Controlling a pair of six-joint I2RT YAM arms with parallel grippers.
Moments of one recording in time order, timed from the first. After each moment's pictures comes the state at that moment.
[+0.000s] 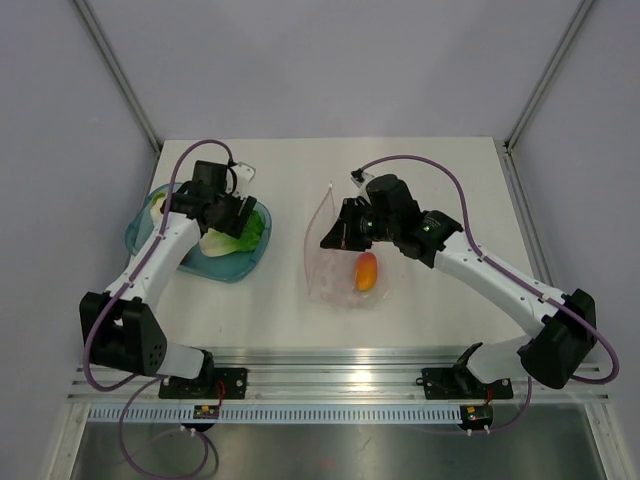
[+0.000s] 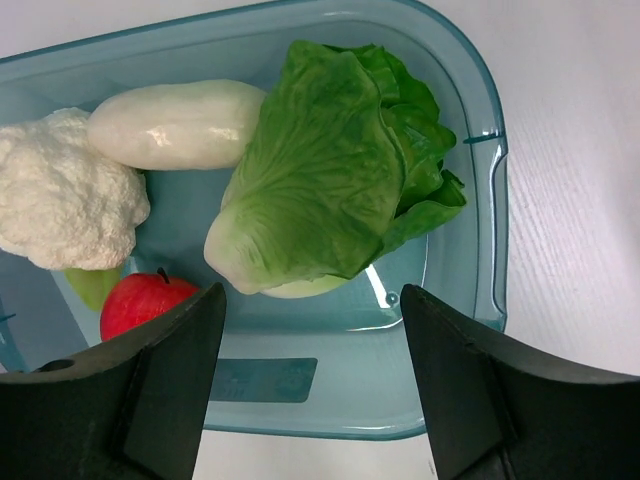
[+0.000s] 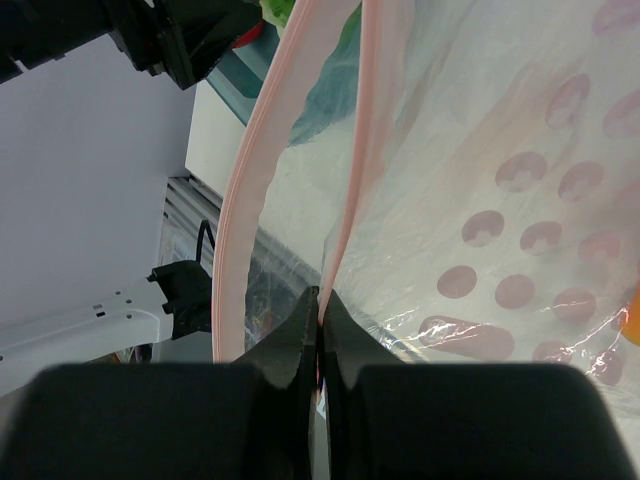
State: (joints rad) left arm -0.21 1.39 1.20 -0.70 -0.06 0.27; right arm 0.74 1.38 1.24 -0.44 -0.28 0.78
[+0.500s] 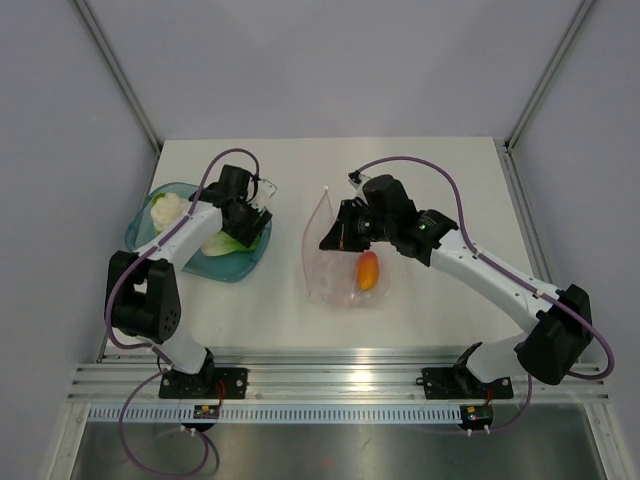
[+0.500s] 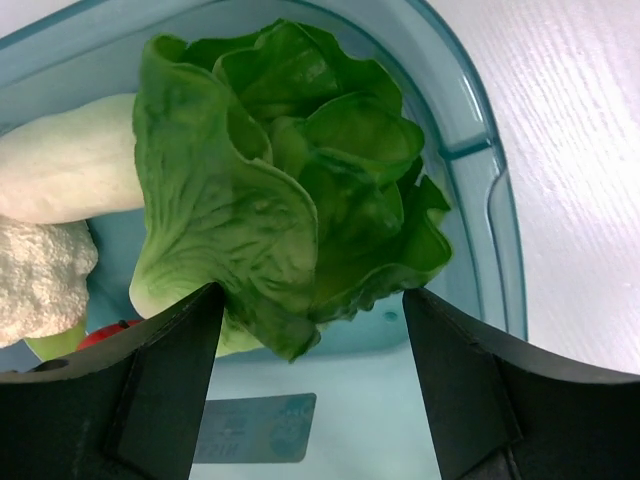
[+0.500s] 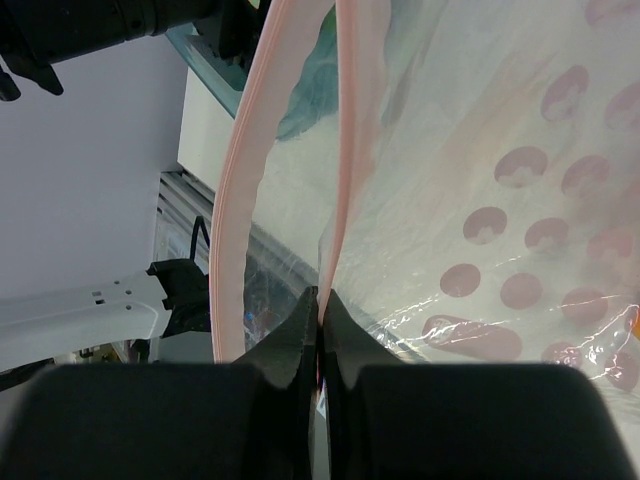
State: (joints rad) left arm -0.26 1.61 1.21 -0.68 -0.07 0.39; right arm 0.74 1.40 1.24 -0.44 -0.29 0.78
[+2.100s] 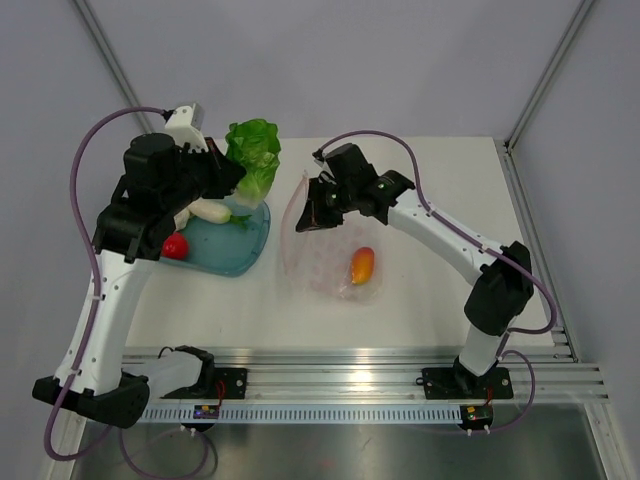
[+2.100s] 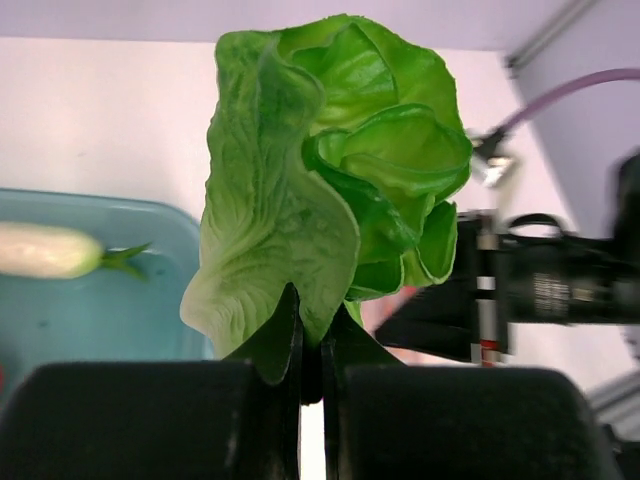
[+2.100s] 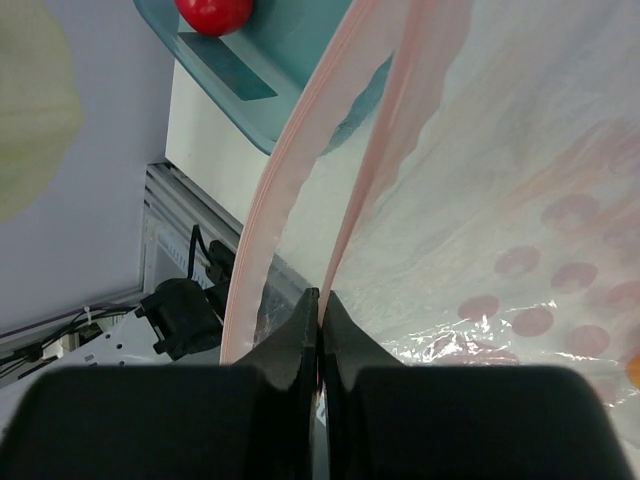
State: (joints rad) left arm -0.29 1.15 1.58 -0.76 0.12 -0.33; right arm 0.74 1.77 1.69 -0.64 -0.34 0.69
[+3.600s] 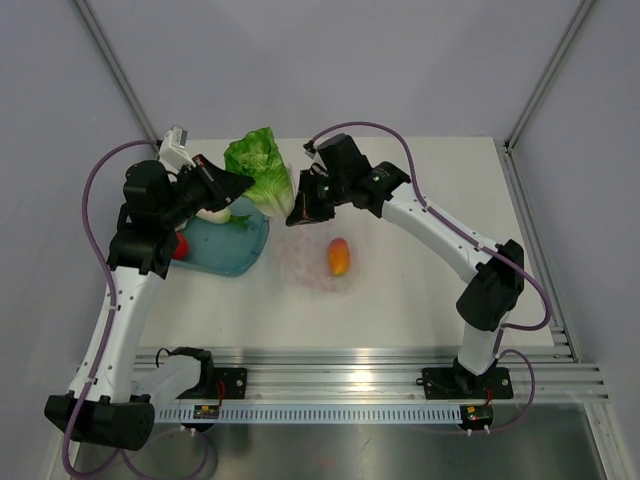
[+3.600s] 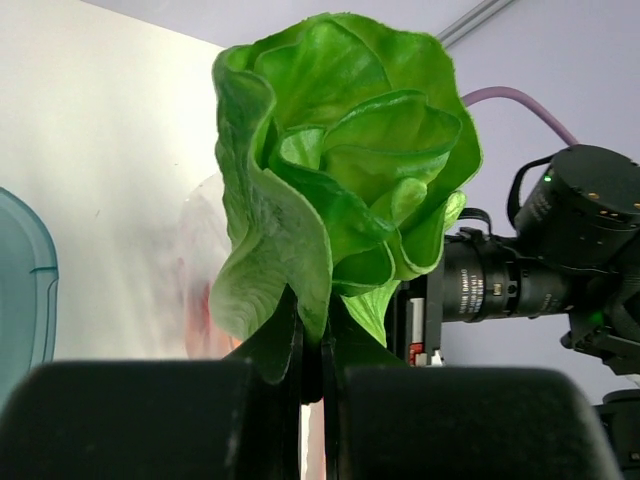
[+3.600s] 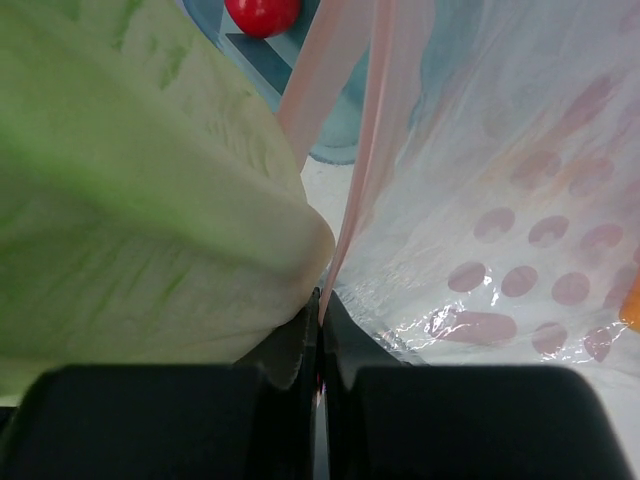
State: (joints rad) left arm -0.14 1.01 1.20 -0.37 0.47 -0.71; right arm 0.76 1.83 1.84 -0.70 -0.39 0.71
